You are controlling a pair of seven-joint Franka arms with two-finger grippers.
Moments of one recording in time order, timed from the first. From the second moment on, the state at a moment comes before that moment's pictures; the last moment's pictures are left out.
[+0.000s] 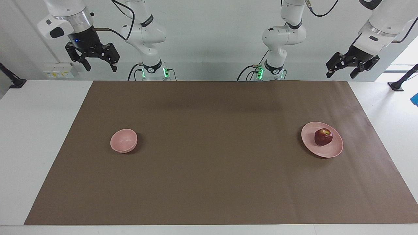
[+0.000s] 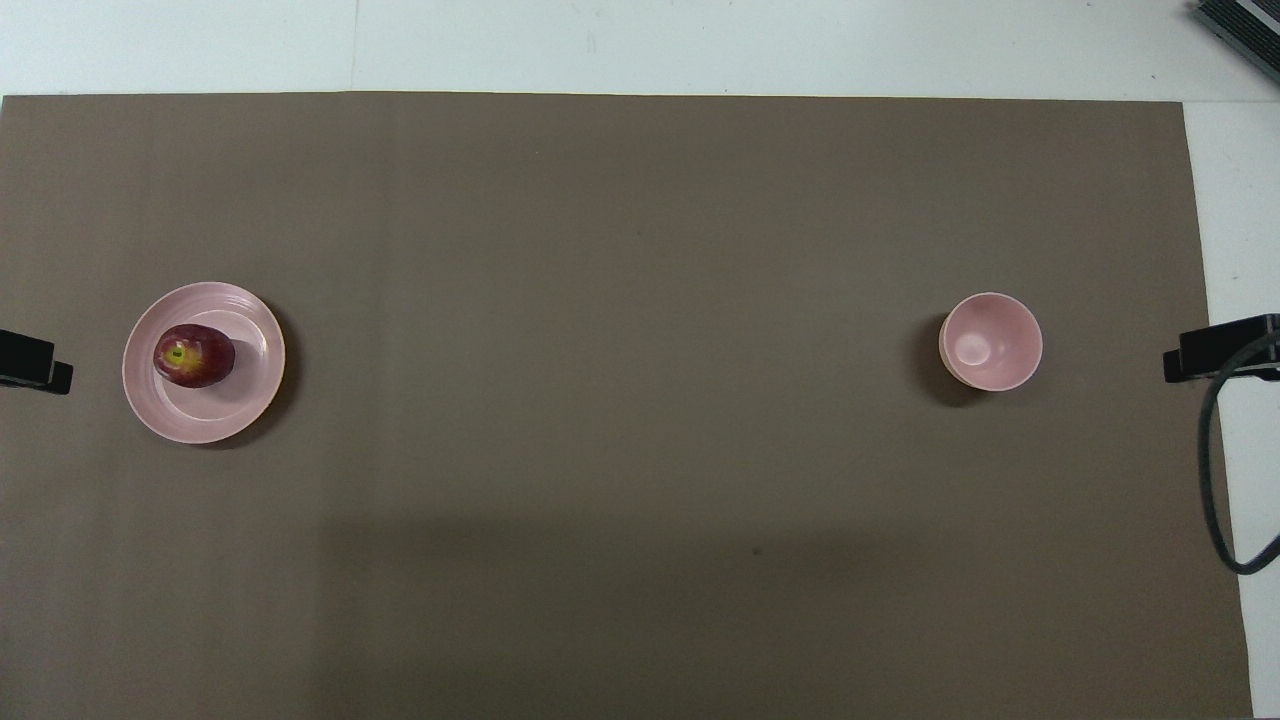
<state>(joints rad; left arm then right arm) 0.08 -0.05 -0.06 -1.52 -0.02 1.40 0.07 0.04 -0.07 -0.07 -1.50 -0.01 1.42 0.03</state>
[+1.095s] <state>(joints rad) 0.08 -0.05 -0.06 -1.52 -0.02 1.40 0.07 0.04 -0.07 -0.07 -1.49 -0.01 1.42 0.03</state>
